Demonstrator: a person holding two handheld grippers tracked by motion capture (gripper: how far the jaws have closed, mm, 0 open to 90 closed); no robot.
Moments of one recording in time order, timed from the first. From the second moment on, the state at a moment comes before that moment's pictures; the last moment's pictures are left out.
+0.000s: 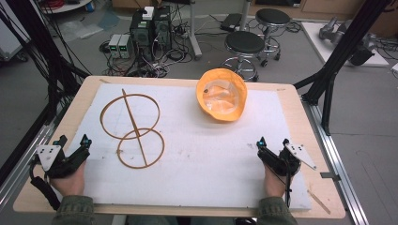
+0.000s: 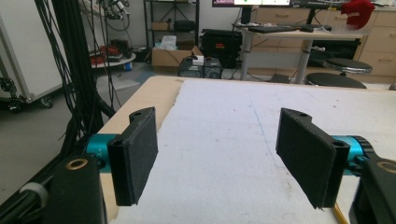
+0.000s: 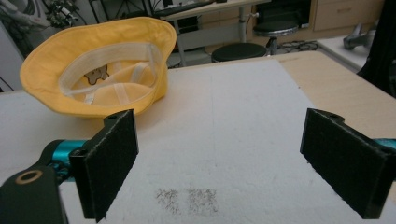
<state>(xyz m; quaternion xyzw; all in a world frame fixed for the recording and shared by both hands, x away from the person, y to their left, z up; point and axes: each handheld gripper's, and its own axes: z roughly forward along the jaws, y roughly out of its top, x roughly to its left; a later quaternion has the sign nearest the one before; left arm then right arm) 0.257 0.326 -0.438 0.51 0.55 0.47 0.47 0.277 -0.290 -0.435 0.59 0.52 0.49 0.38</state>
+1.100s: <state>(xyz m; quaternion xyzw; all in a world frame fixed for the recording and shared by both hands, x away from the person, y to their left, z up) 0.257 0.331 -0.436 0.50 0.55 0.48 0.47 0.336 -0.264 -0.373 0.53 0.52 0.52 0.43</state>
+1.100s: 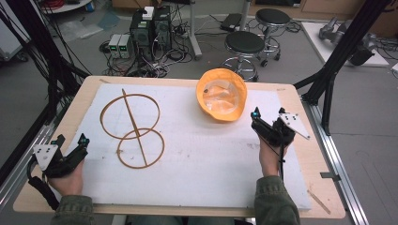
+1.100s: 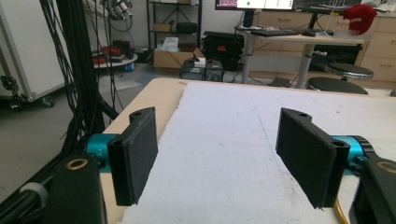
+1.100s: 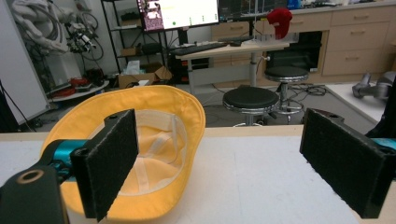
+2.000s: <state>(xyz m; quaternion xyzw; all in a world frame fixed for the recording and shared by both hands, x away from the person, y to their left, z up) 0.266 0.318 -0.436 0.51 0.54 0.47 0.48 0.402 -0.264 -0.354 0.56 0.53 0.51 0.38</state>
